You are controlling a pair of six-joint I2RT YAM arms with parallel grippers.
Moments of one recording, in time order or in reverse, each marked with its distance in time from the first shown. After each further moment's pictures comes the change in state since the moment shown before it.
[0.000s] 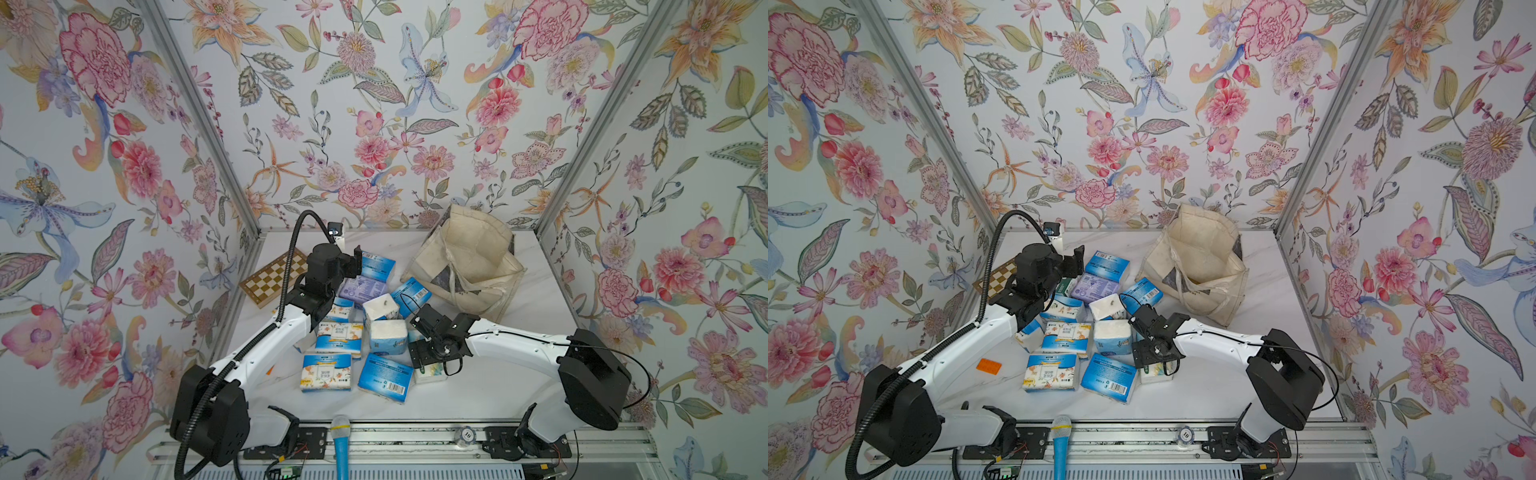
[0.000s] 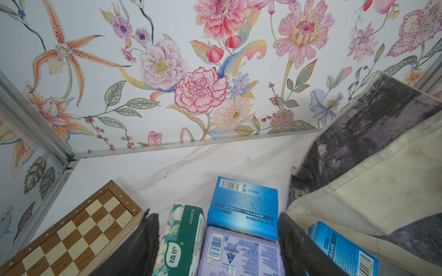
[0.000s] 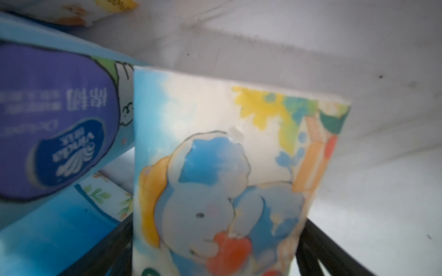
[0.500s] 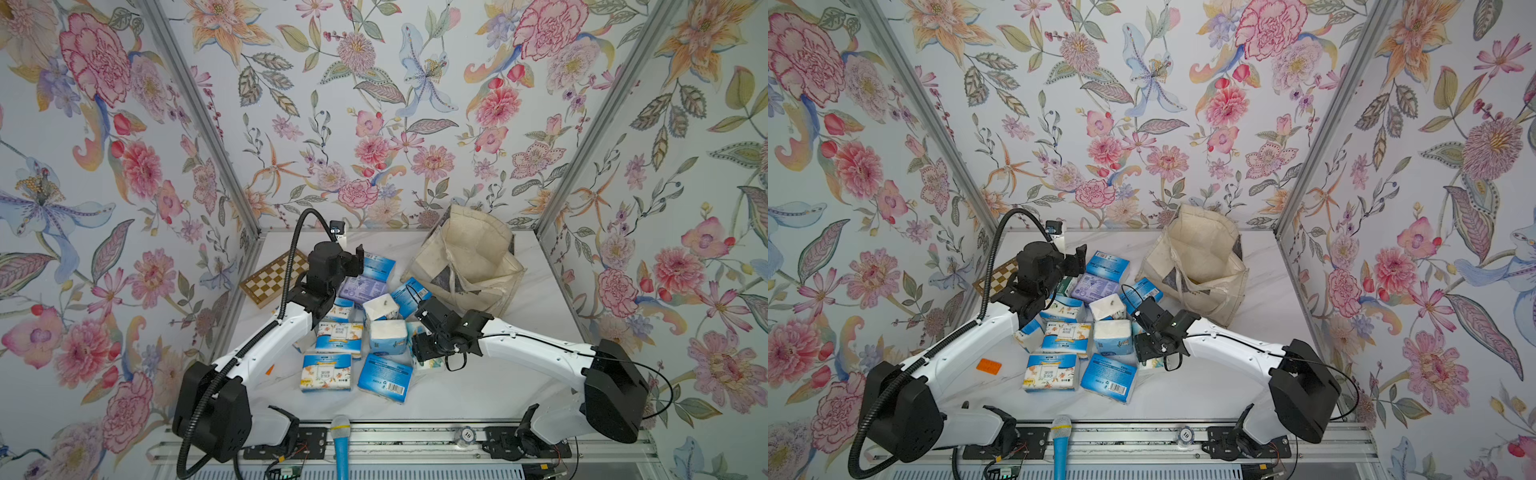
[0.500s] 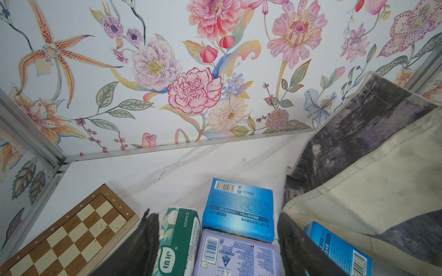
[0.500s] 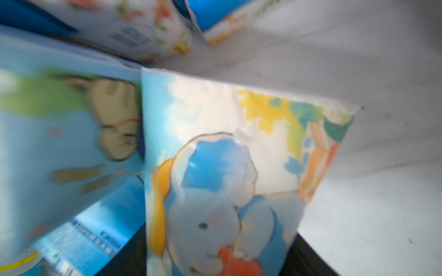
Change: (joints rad) left arm 0.000 0.013 0.029 -0.002 0.026 0.000; right arm -0.005 -0.141 0.060 -0.011 -0.028 -0.061
